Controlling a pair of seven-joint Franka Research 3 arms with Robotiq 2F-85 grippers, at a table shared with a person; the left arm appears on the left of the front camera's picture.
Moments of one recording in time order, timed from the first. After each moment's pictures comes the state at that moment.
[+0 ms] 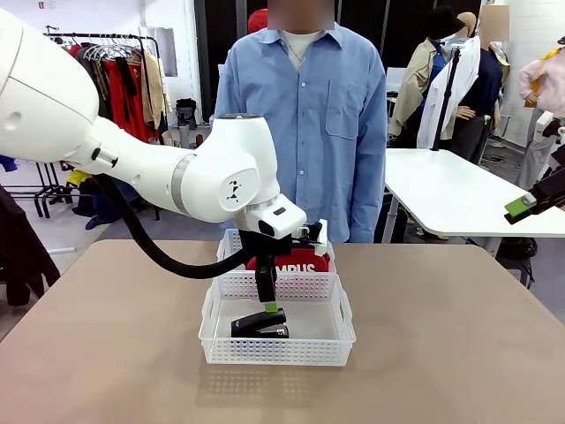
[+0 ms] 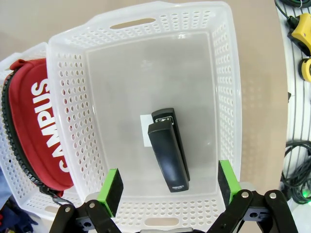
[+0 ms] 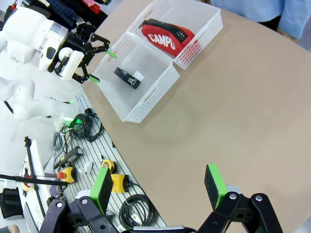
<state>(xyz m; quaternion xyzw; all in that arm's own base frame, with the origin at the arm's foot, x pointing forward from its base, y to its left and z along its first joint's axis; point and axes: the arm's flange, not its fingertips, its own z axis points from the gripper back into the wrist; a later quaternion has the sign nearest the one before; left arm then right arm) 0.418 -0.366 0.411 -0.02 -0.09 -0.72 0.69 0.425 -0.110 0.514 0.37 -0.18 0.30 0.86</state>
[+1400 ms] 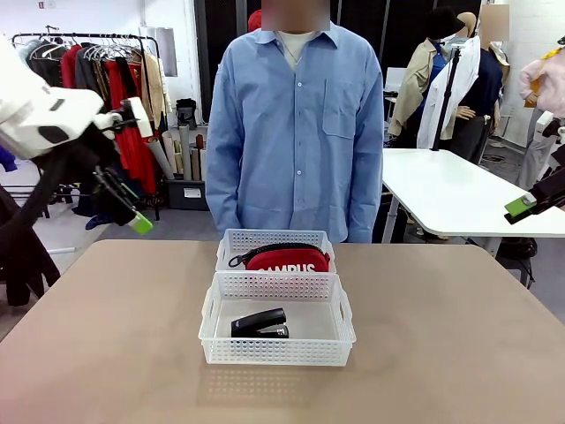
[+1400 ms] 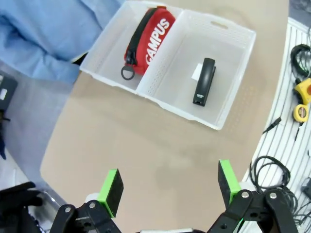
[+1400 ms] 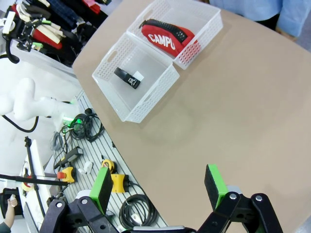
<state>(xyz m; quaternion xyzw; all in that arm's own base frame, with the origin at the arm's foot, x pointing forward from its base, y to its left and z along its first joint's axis) 0.316 -0.096 0.567 -0.08 -0.30 -0.49 0.82 0.425 -0.110 0.514 0.37 -0.18 0.30 0.86</state>
